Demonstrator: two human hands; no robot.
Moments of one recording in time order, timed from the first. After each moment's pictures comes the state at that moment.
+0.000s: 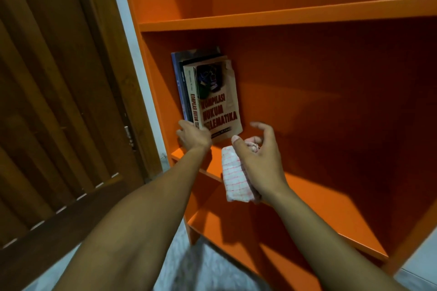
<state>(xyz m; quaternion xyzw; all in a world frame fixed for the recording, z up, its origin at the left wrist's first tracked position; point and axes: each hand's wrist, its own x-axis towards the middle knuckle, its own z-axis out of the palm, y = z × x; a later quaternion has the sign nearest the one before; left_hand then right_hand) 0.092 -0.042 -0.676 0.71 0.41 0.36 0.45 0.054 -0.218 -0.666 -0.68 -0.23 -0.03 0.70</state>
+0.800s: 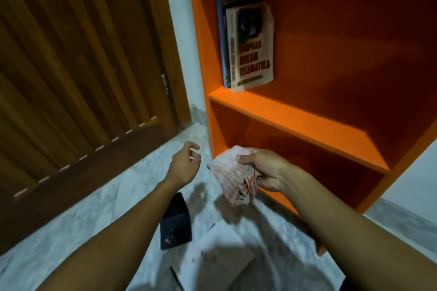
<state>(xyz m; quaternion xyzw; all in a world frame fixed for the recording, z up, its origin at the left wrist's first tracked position) -0.157 -0.039 -0.806 0.87 0.30 0.19 0.35 -0.055 -0.231 -0.740 -0.60 -0.04 0.46 0.65</state>
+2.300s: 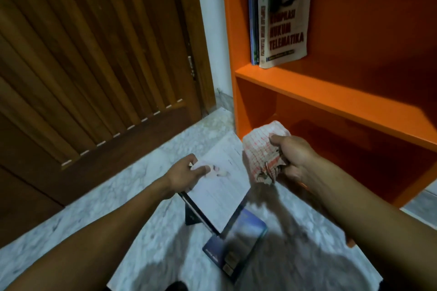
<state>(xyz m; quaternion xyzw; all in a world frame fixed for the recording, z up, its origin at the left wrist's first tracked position) -0.254 -0.036 -0.816 0.80 0.36 0.01 0.47 -0.076 -0.237 -0.754 -0.62 0.02 0.41 0.67</state>
